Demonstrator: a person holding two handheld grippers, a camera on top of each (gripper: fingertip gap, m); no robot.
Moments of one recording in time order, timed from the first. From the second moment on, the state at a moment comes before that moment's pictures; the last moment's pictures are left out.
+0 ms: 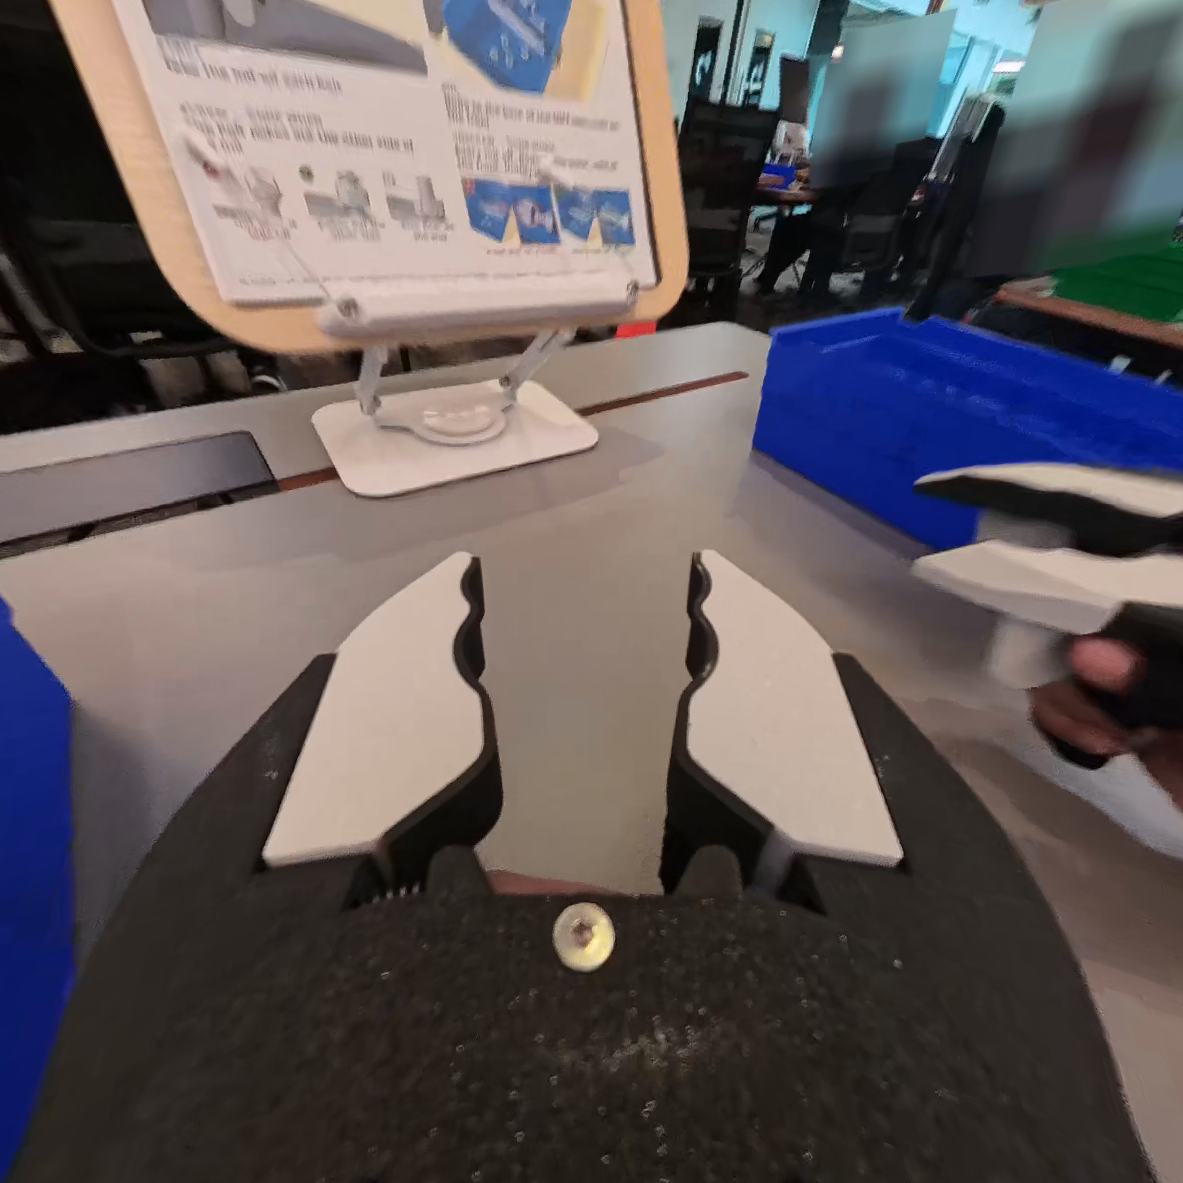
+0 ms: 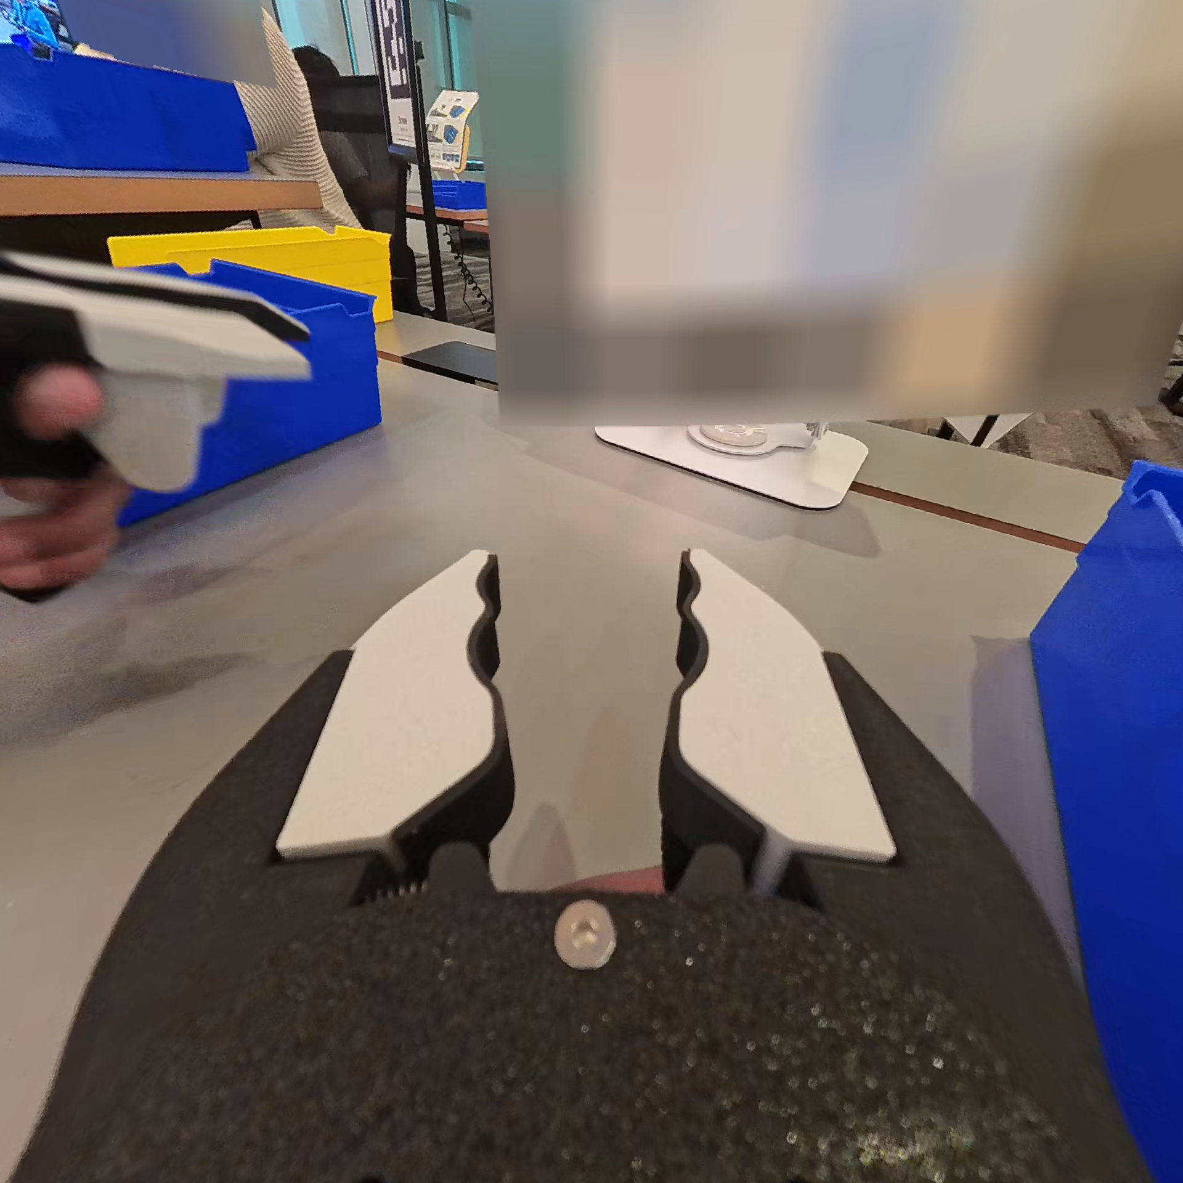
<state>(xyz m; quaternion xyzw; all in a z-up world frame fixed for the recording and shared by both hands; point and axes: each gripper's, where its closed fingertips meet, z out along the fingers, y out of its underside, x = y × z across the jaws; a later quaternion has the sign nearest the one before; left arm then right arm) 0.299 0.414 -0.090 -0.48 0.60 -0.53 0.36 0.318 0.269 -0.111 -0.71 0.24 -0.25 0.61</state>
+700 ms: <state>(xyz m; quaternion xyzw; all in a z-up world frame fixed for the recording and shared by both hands) 0.087 0.732 -0.120 -0.74 0.38 -0.32 0.45 0.312 0.279 -0.113 -0.72 0.23 -0.23 0.61</state>
